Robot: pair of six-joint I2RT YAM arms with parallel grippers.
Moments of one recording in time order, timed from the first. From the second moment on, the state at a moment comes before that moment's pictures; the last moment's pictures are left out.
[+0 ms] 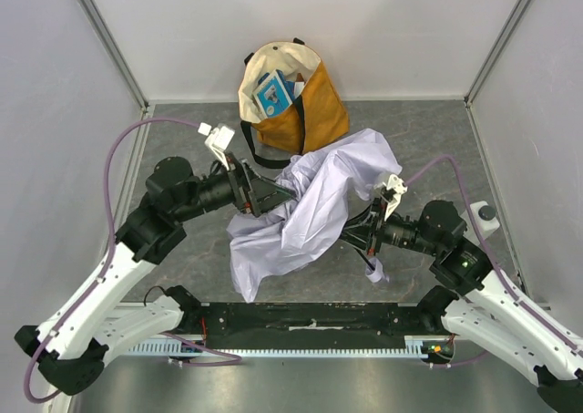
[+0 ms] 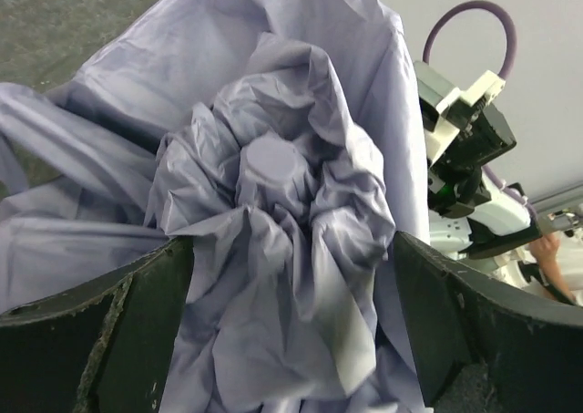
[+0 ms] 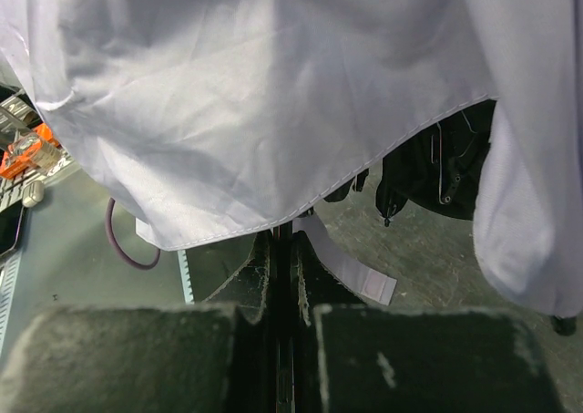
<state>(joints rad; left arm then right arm) -0.66 0.84 1.07 -0.30 0.41 -0.67 0.72 0.62 0.64 -0.08 -0.52 0.33</state>
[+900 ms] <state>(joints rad) -0.64 0.98 0.99 -0.01 0.43 -0.87 0.72 0.68 0.65 -0.06 -0.54 0.35</state>
